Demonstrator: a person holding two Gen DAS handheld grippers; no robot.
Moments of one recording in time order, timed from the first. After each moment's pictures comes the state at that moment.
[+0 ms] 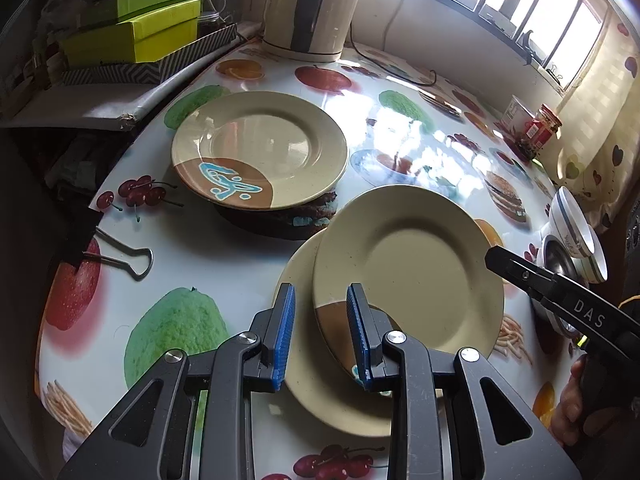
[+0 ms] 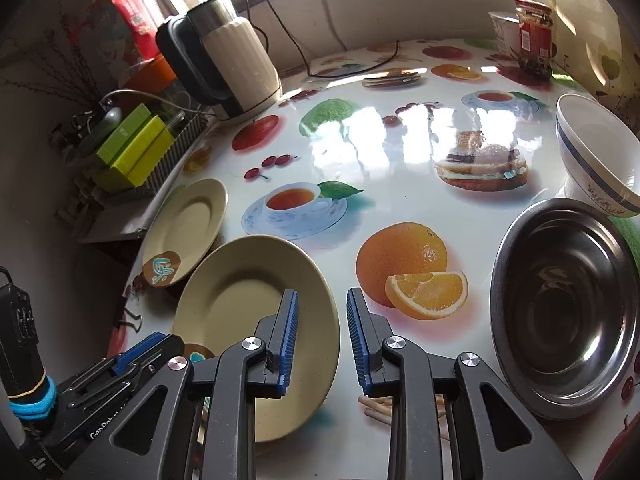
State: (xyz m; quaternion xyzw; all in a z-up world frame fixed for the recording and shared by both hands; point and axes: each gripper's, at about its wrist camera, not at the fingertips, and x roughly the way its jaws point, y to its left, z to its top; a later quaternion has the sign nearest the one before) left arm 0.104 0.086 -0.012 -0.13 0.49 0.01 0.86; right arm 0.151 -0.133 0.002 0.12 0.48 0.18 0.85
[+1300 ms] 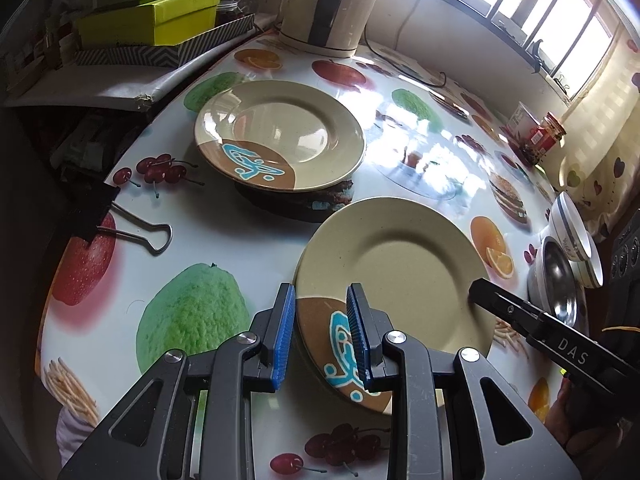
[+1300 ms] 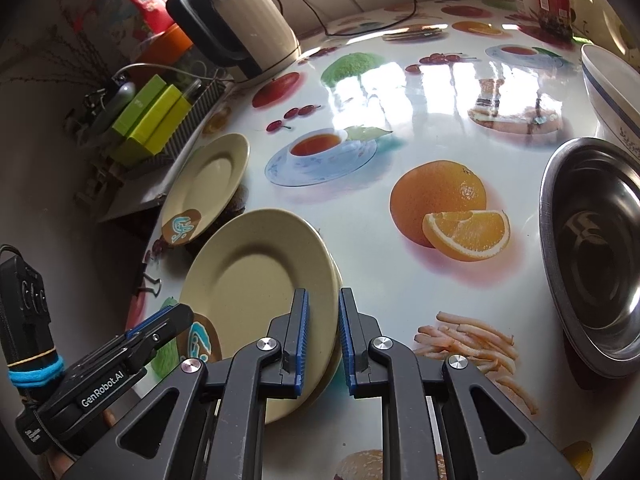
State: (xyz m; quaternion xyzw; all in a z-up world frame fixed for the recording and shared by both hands) left arm 0.089 0.096 -0.010 -0.15 0.49 0.01 0.86; right arm 0.137 -0.123 -0.012 0.13 0.52 0.22 0.82
